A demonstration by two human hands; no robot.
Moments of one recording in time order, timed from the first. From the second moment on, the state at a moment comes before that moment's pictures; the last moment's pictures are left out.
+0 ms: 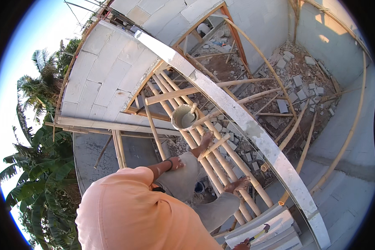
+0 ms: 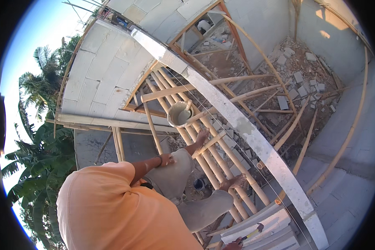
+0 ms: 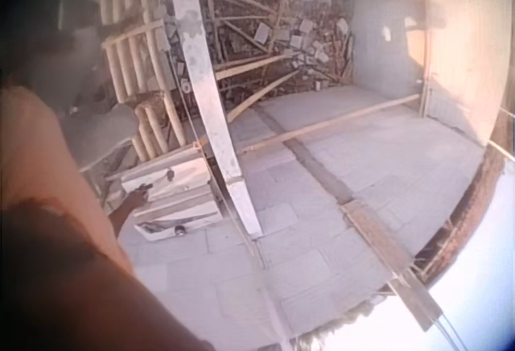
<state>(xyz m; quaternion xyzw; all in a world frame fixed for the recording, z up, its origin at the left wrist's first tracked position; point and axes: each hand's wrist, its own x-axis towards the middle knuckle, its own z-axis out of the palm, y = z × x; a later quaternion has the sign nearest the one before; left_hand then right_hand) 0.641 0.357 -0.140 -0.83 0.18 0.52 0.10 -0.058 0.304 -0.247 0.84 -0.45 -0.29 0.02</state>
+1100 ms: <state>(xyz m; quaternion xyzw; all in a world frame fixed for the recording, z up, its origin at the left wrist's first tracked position) 1.195 0.176 0.048 -0.84 0.54 0.05 0.04 0.819 0.092 0.045 0.90 -0.23 -0.20 -0.30</state>
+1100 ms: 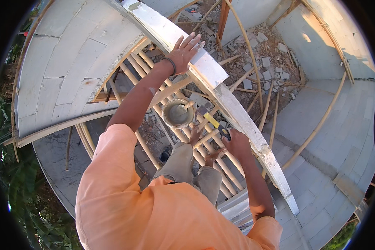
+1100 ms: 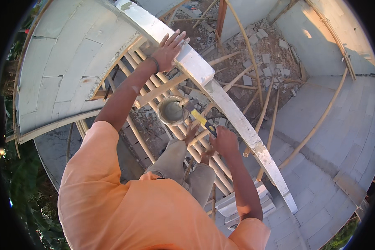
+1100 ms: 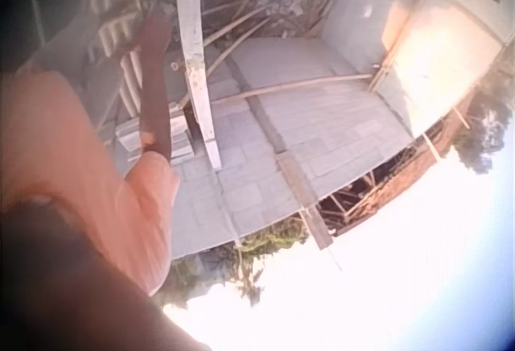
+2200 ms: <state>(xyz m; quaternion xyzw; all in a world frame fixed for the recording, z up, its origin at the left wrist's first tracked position) 1.216 0.149 0.011 -0.69 0.71 -0.04 0.15 0.938 0.104 0.054 0.91 -0.24 -0.20 -0.26</state>
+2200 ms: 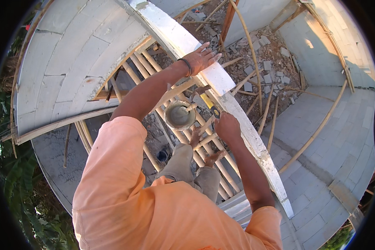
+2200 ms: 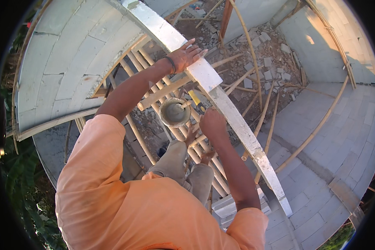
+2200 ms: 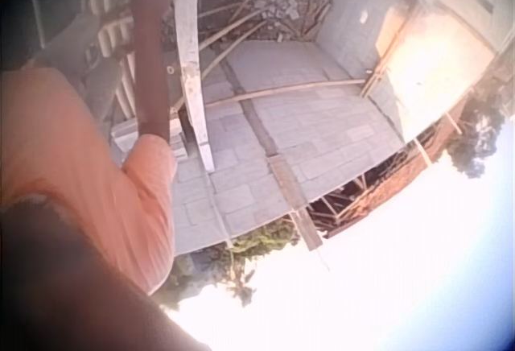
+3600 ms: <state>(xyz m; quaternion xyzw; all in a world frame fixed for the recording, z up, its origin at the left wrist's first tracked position) 1.217 0.151 0.012 -0.69 0.71 -0.03 0.14 0.928 0.122 0.013 0.91 -0.15 -0.29 -0.25</state>
